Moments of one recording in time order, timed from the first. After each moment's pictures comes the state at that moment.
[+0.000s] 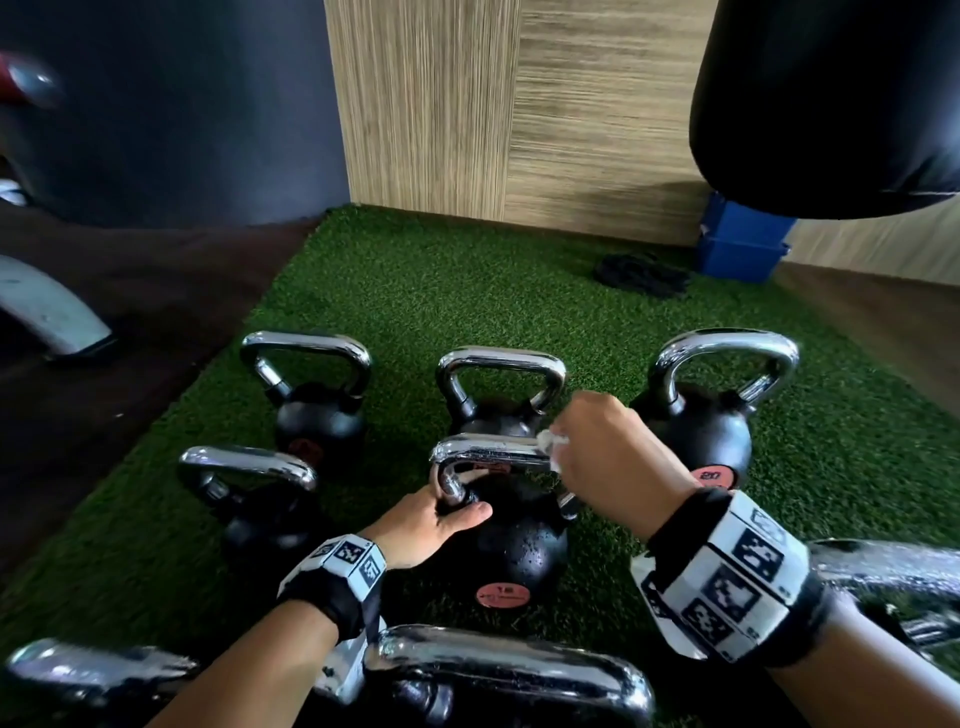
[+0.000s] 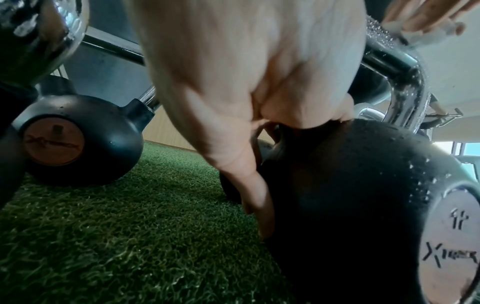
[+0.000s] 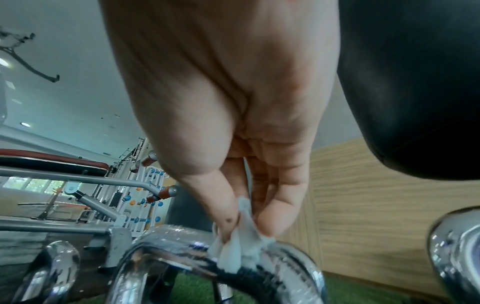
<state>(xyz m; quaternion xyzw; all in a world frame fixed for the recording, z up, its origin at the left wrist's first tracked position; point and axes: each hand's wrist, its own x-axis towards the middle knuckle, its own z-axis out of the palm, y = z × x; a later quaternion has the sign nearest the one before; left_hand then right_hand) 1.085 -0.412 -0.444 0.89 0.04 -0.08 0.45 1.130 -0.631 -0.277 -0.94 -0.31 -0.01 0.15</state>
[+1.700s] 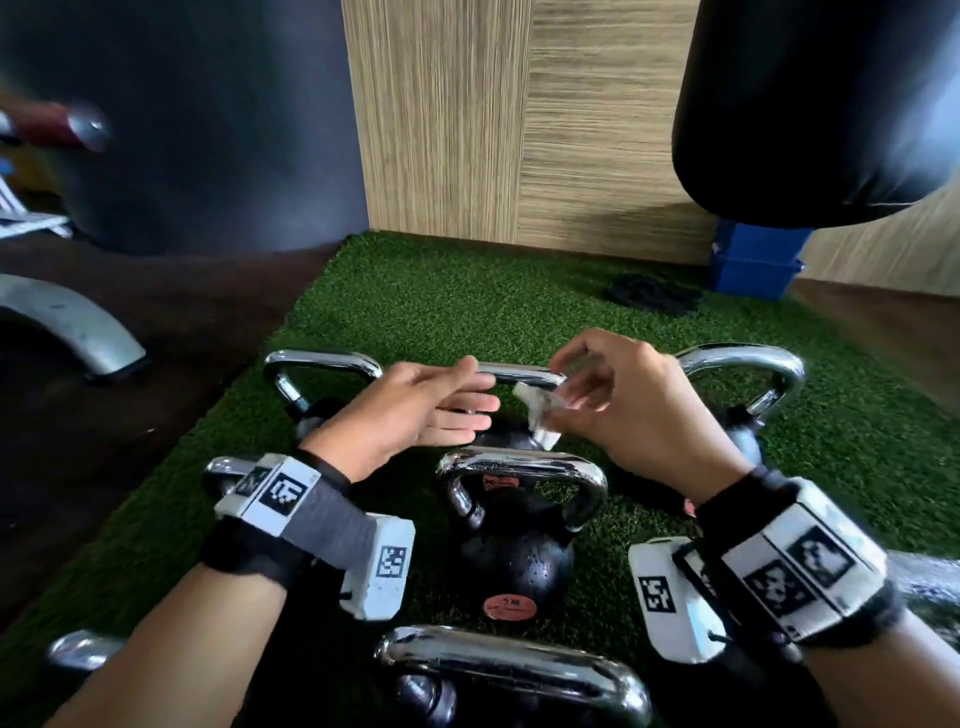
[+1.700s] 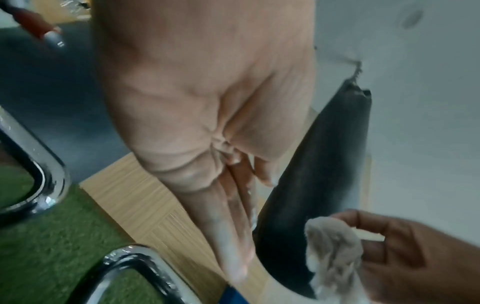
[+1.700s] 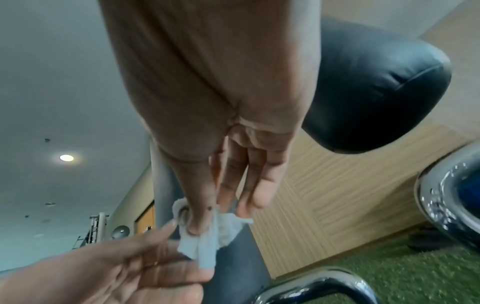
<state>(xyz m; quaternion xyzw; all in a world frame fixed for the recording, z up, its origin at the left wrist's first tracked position) 1.082 -0.415 -0.277 0.71 0.06 0.02 0.70 1.127 -0.649 -0.230 -0.86 -0.35 -0.06 0.37</state>
